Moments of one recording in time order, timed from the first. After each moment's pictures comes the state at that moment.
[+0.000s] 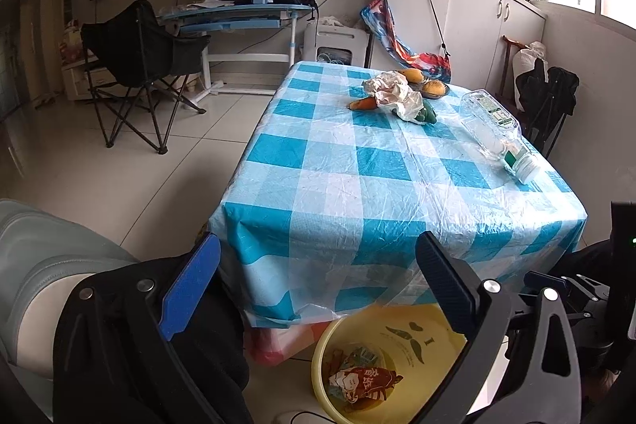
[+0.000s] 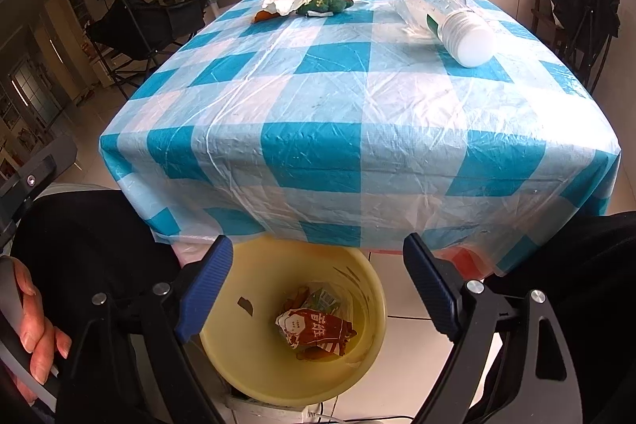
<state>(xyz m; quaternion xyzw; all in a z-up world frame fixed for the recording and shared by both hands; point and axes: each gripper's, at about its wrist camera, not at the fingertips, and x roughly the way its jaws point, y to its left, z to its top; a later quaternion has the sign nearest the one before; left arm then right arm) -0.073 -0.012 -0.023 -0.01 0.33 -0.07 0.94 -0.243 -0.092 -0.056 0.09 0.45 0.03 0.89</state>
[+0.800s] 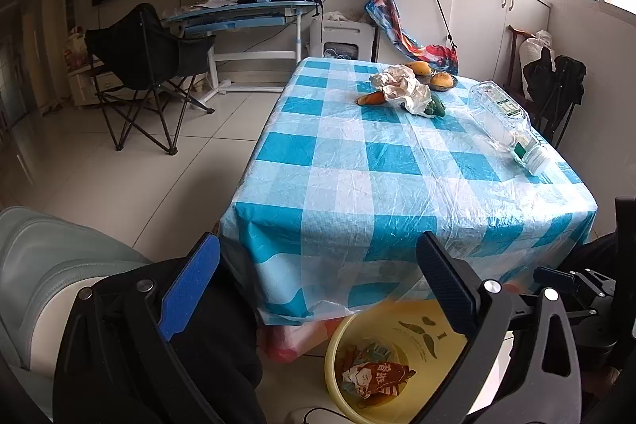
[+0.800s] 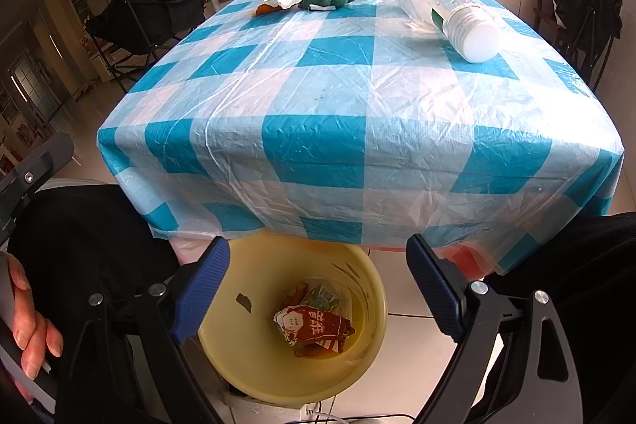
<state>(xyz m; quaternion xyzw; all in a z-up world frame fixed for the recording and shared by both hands) -0.073 -0.013 -0.021 0.01 0.33 -0.05 0.94 -0.242 -0.090 -0.059 0.08 0.46 0.03 0.88</state>
